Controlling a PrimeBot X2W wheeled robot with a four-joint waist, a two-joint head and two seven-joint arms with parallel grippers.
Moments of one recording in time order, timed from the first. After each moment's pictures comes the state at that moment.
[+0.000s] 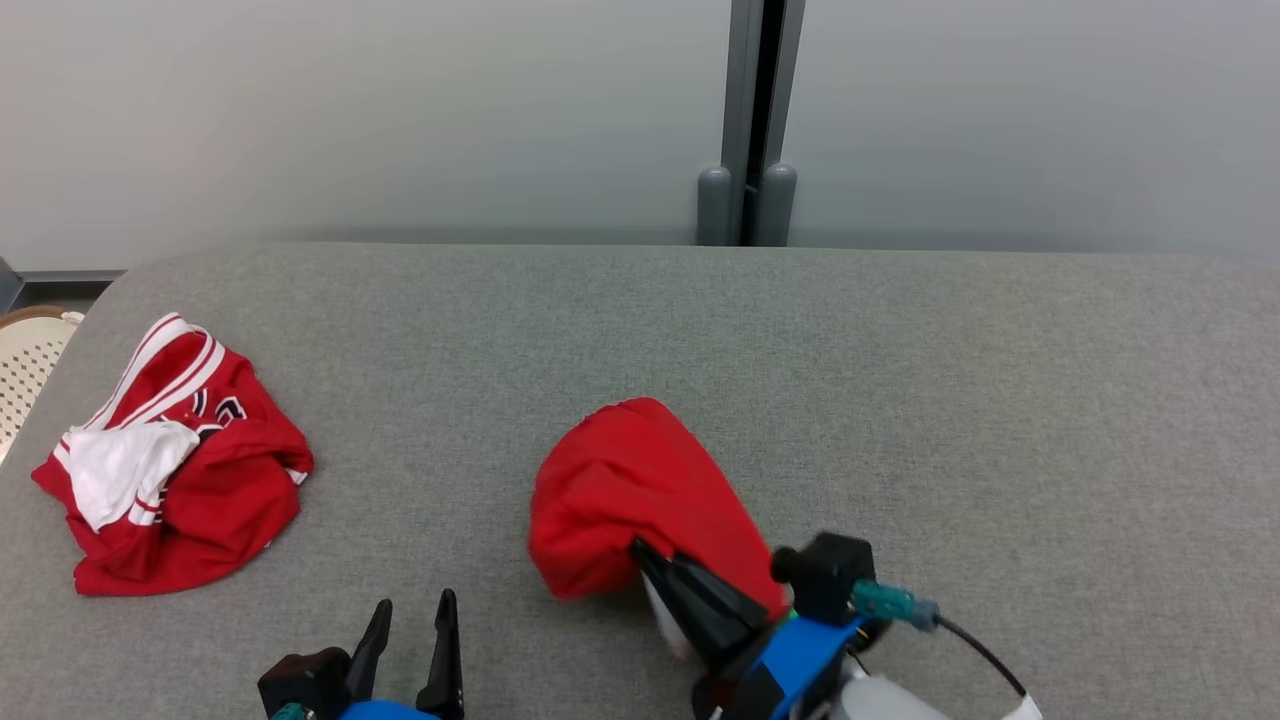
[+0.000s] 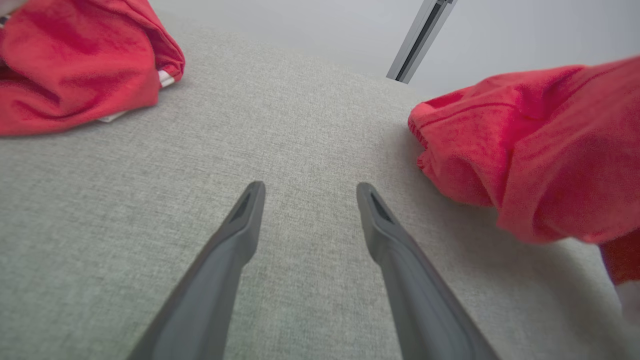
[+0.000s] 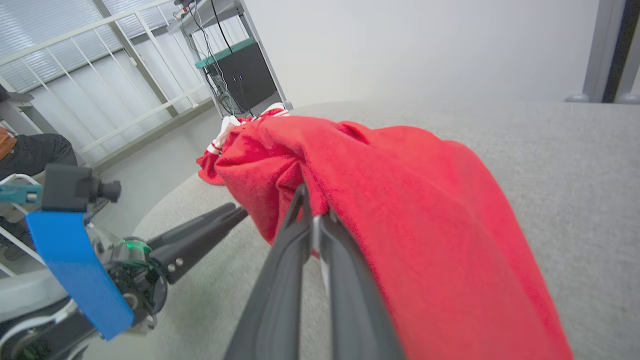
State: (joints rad) left arm -0.06 0.05 -0.15 0.60 -0.40 -0.13 -0.26; right arm -0.33 -0.09 0.74 0.53 0.57 0.13 -0.26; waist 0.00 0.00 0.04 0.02
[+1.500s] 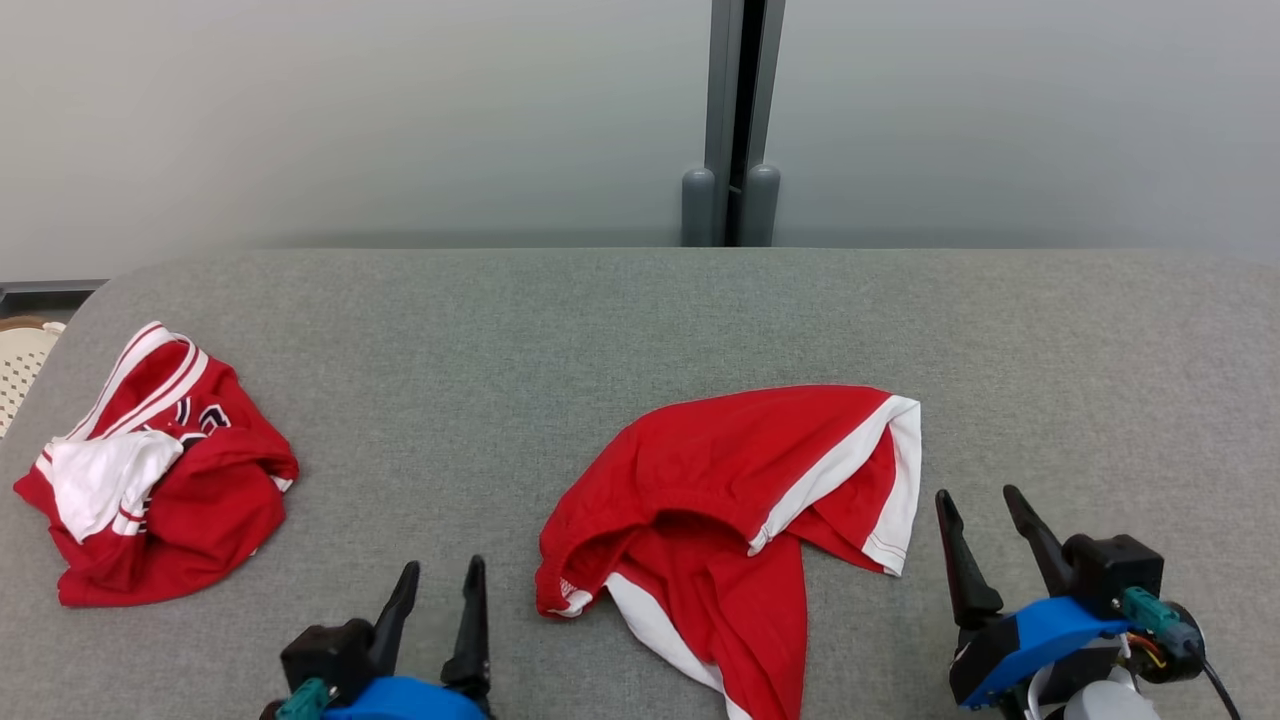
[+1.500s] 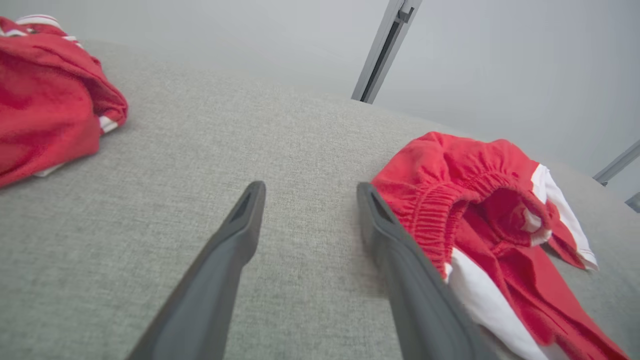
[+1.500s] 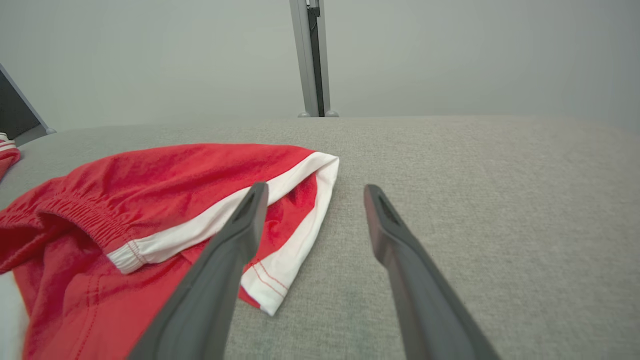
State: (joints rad) left arm -0.07 0.05 -0.19 0.54 -0.39 -0.13 -0.26; right arm -0.21 -0.08 0.02 0.55 0.16 0.13 -0.26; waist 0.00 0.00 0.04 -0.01
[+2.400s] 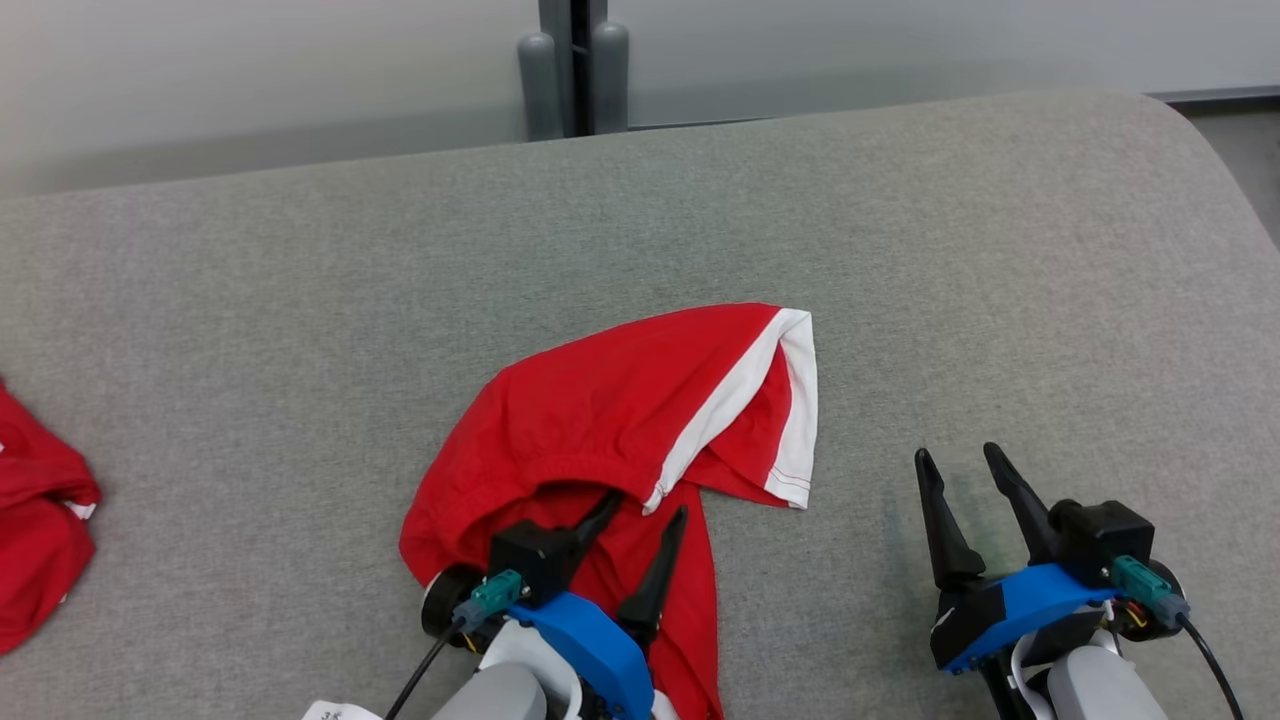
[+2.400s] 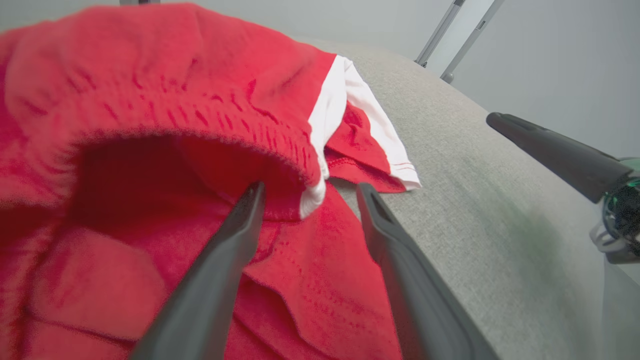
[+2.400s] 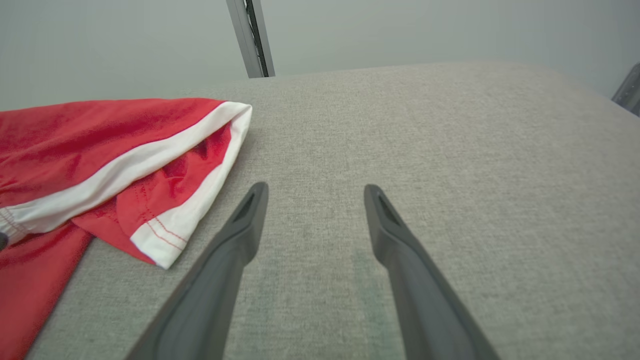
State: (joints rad) left arm -0.35 0.05 -0.71 0.65 -0.55 -0.13 -0.26; right arm -0.23 -0.05 0.03 0.51 0.15 0.13 -0.26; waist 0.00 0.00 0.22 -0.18
